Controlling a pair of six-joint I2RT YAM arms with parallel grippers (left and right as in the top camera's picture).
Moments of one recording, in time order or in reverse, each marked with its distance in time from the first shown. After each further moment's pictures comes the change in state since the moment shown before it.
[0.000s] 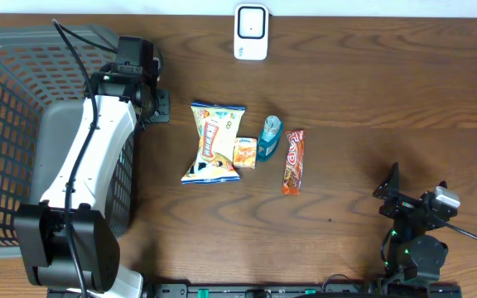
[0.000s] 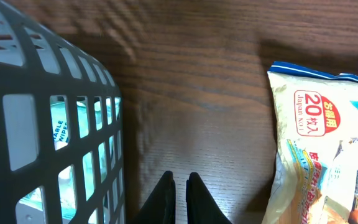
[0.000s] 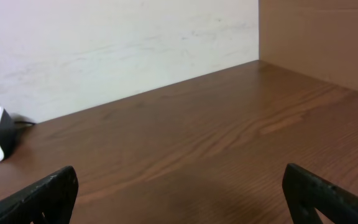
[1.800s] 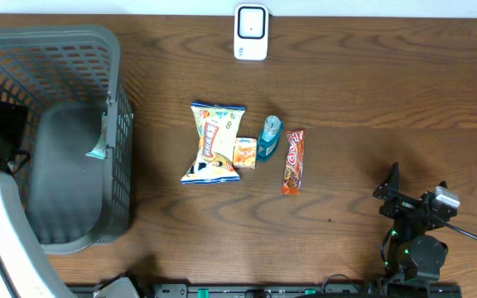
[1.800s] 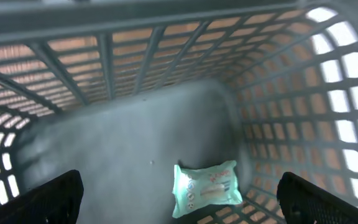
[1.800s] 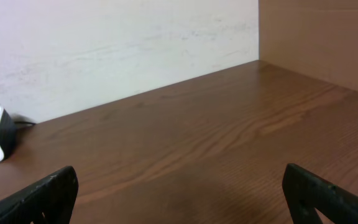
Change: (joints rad) left arm 0.648 -0.360 0.071 -0.203 -0.053 -0.728; right arm 0.000 0.000 0.000 0.000 0.000 0.000
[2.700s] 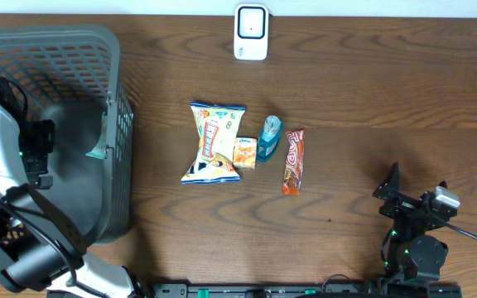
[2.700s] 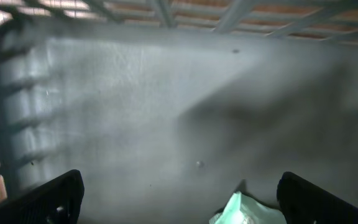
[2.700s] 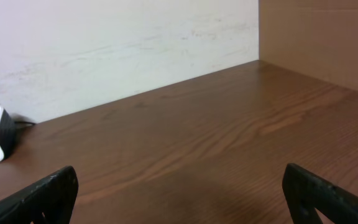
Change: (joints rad) left arm -0.003 0.459 -0.006 -0.097 0.007 -0.322; right arm 0.000 0.000 0.000 0.000 0.000 0.000
